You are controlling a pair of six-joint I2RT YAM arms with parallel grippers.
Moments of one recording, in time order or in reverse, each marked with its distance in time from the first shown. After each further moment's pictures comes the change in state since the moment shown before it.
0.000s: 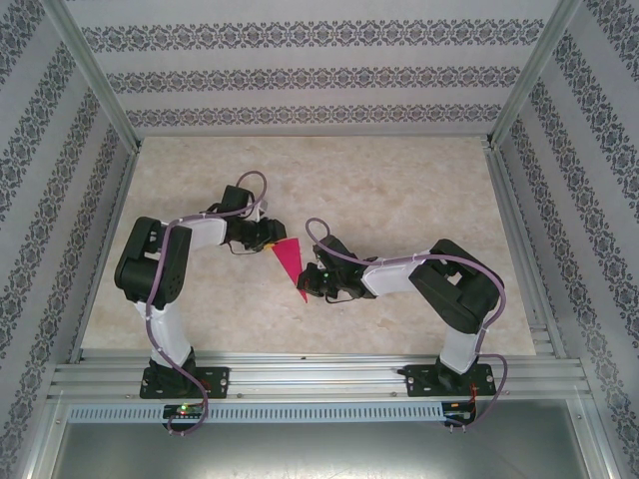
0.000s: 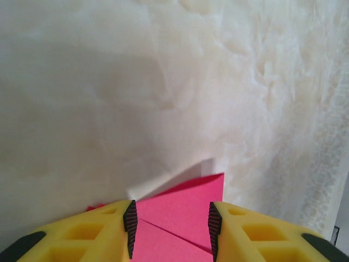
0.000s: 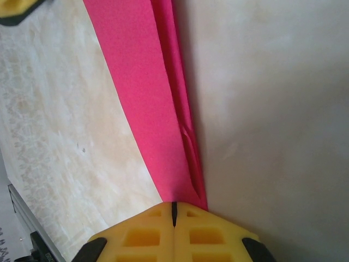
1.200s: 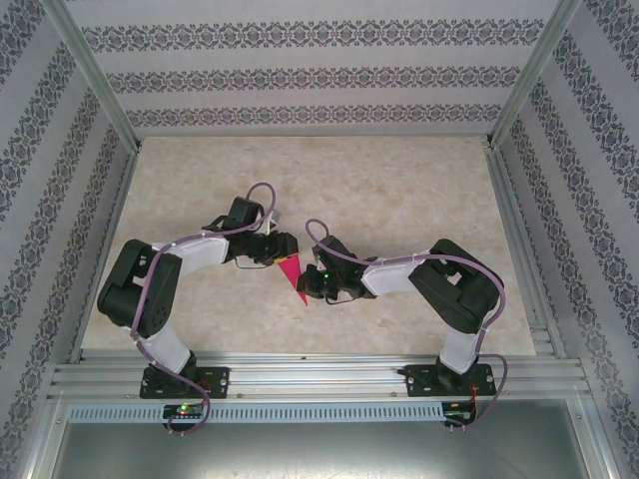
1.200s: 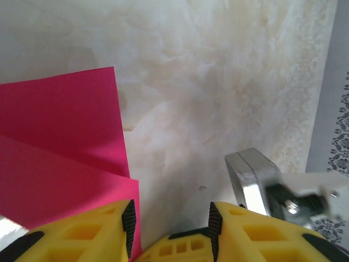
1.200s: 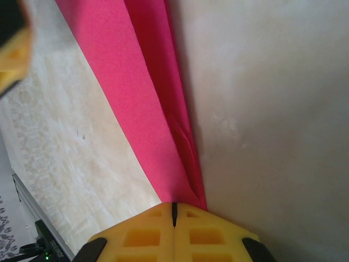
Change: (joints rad) left arm -0.140 -0.188 -0.152 0.030 0.053 -0.088; right arm -0.001 0.003 0.001 -0.004 -0.042 0.006
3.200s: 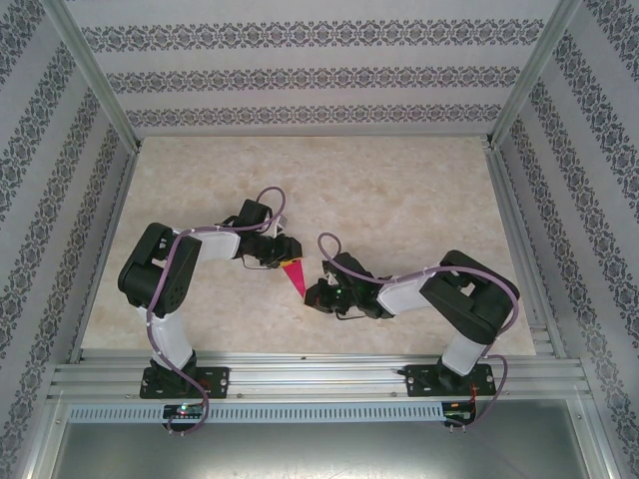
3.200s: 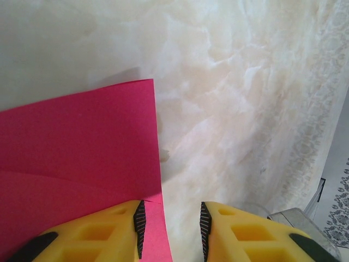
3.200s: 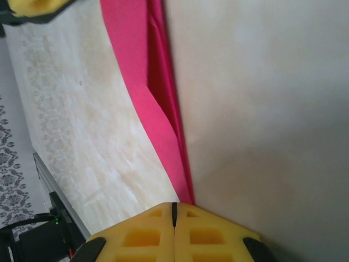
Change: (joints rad) left arm -0.005 0.153 0.052 0.023 0.009 0.020; right arm 0.028 -0.119 -0.238 0.211 -0.024 0.071
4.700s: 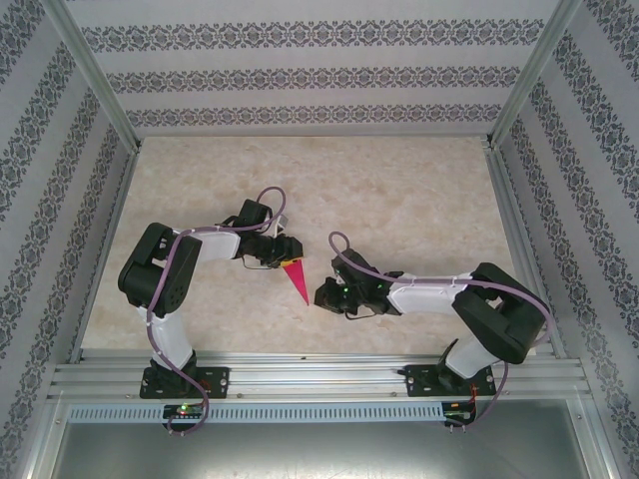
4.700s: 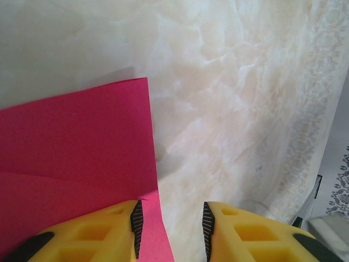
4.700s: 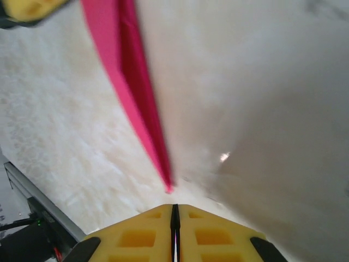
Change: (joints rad) left arm 0.000 -0.001 -0.005 0.014 0.016 0.003; right arm -0.006 -0.156 0.069 -0.321 0.072 -0.039
